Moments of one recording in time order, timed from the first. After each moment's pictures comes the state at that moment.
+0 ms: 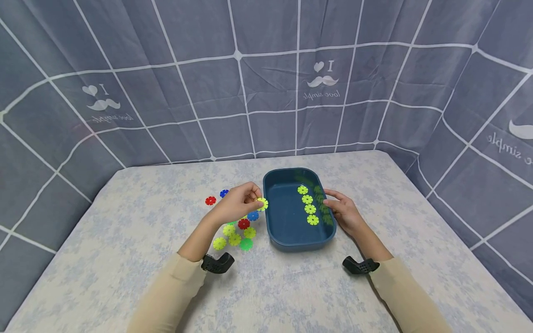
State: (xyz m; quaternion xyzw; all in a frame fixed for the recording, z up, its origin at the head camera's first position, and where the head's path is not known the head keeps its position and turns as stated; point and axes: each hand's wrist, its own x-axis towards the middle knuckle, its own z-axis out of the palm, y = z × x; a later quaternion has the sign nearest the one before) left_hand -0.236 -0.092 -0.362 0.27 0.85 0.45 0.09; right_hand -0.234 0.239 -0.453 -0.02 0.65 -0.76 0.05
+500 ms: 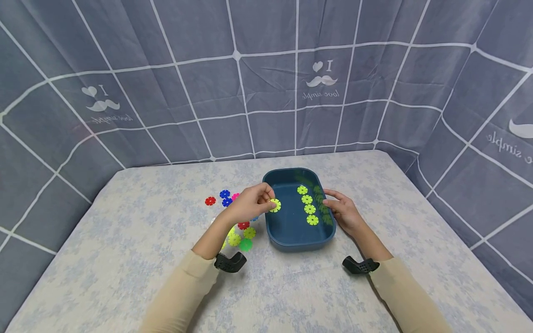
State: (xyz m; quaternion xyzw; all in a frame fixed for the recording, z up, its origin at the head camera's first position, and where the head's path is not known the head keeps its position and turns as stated) left_hand -0.239 -0.064 -0.366 0.30 0.83 0.46 0.10; right_hand -0.234 0.239 -0.452 -0.02 0.65 -0.75 0.04
